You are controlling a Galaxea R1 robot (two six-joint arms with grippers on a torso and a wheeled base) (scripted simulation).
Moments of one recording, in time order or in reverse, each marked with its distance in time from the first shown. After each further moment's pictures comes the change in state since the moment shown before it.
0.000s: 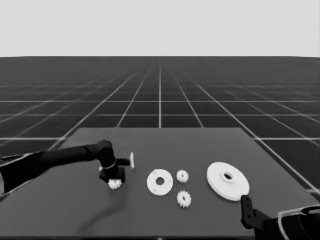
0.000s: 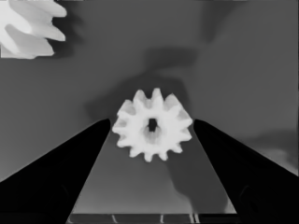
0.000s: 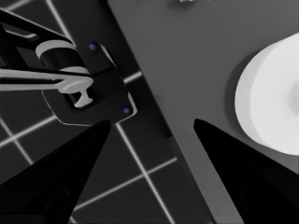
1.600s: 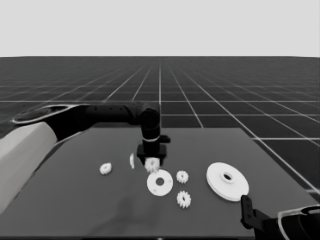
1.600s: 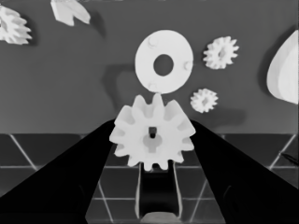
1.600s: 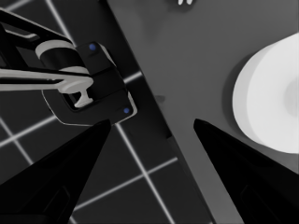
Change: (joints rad) left arm -0.403 0.433 0.061 -0.366 0.163 -0.467; right arm 0.000 0.000 0.000 0.000 0.000 0.000
